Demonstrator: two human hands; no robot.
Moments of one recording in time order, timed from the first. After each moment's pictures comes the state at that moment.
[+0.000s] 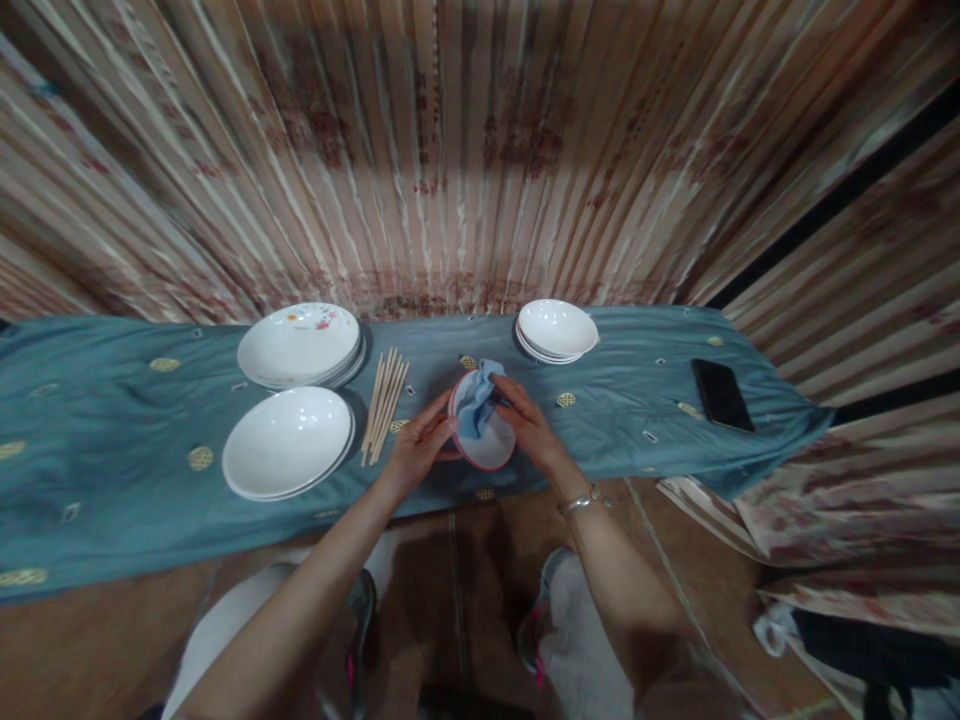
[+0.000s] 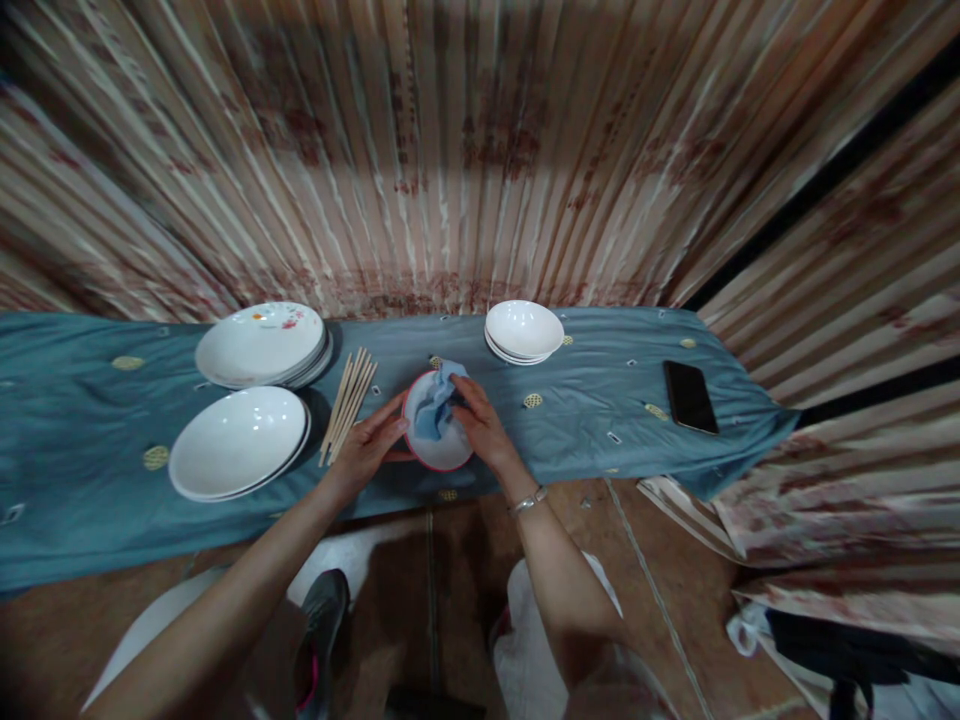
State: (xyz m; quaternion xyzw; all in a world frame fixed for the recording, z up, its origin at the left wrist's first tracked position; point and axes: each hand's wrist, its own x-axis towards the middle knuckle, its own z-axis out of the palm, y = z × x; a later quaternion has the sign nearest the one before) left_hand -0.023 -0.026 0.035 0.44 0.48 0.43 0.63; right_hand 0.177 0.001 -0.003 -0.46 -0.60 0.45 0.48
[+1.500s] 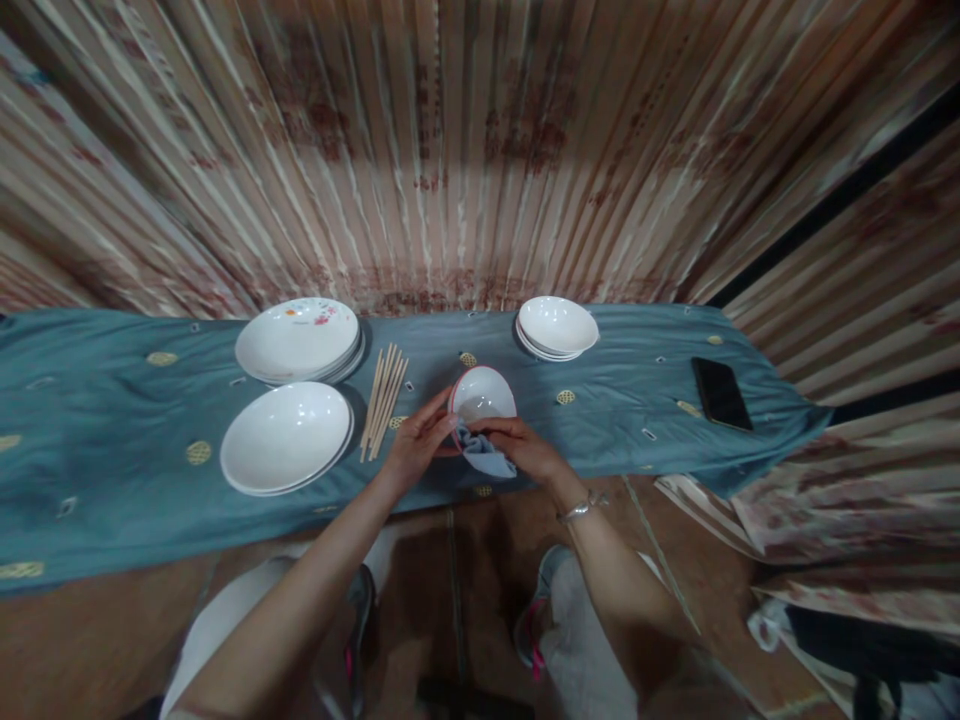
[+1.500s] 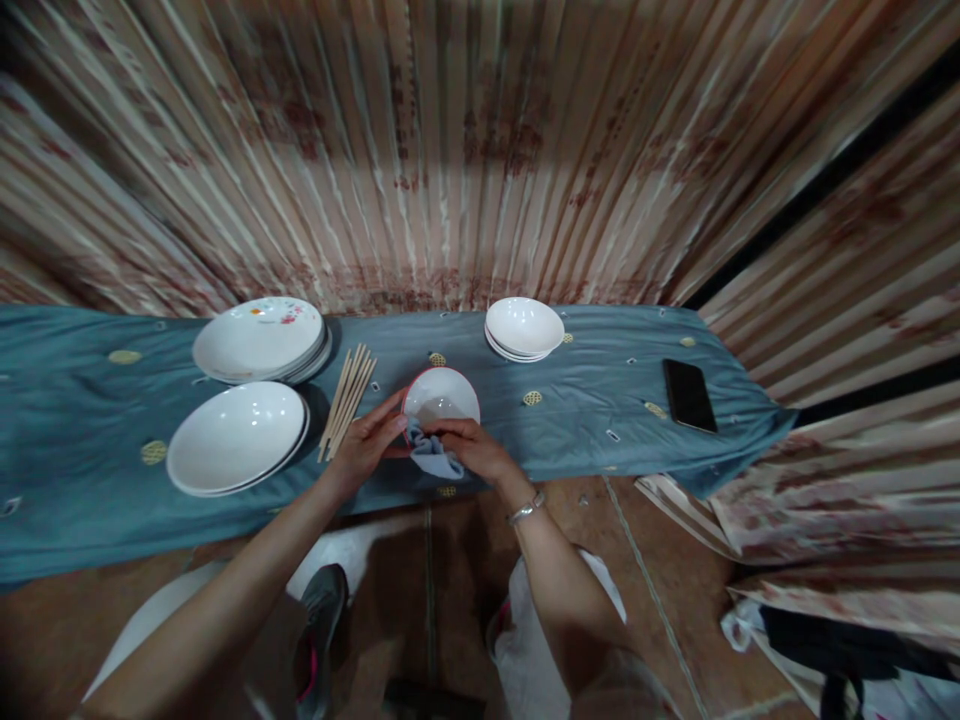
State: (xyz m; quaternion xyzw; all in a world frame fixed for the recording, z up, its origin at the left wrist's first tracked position) left_hand -0.021 -0.027 0.041 0.43 0.49 0.43 0.63; right_hand 0.169 -0.023 0.002 -0.42 -0.54 0.63 0.36
